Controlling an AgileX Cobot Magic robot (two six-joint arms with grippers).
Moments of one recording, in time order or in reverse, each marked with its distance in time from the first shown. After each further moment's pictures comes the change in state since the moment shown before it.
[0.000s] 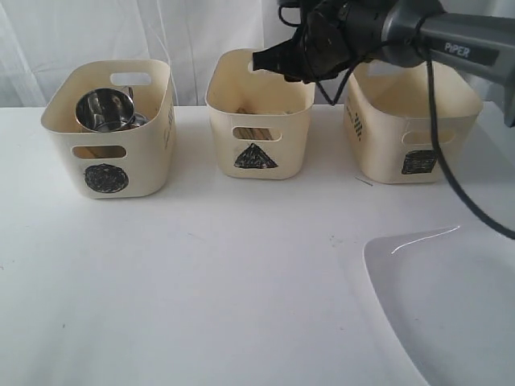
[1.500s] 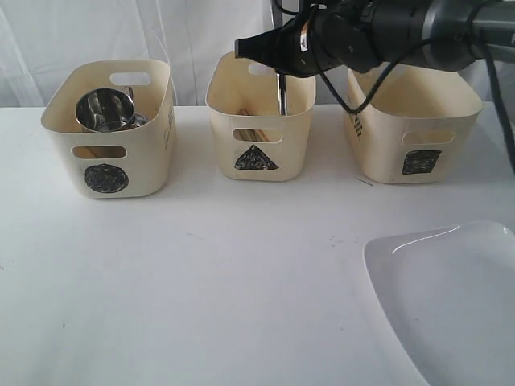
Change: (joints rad) left arm 0.000 0.000 0.000 0.000 0.000 0.000; right arm 0.045 -0.189 0.266 0.003 -0.258 0.088
